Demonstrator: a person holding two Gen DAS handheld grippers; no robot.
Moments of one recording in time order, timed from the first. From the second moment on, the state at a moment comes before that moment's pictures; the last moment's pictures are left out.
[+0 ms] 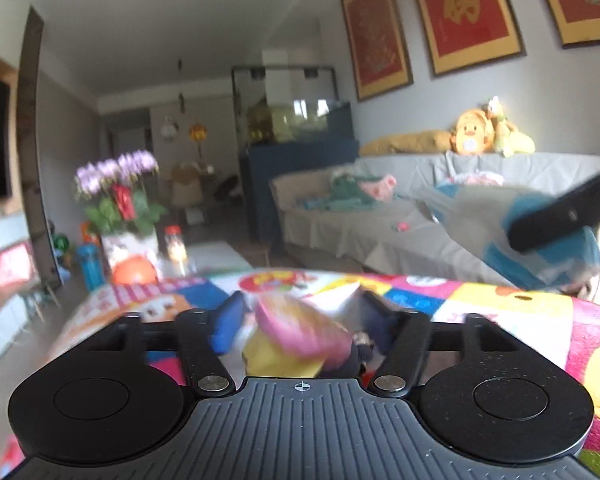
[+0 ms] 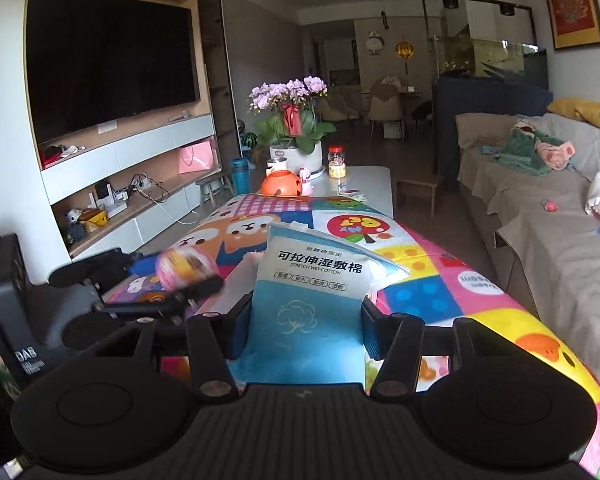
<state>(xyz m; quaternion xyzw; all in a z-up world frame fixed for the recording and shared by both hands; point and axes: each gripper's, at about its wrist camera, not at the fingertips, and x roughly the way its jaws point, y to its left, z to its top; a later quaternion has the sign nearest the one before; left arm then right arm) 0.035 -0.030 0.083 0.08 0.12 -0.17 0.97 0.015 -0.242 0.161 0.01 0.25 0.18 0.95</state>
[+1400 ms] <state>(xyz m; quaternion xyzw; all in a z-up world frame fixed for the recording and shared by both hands) -0.006 0.094 0.013 -0.10 0.24 -0.03 0.97 0.052 -0.167 0.081 -0.06 0.29 0.22 0.93</state>
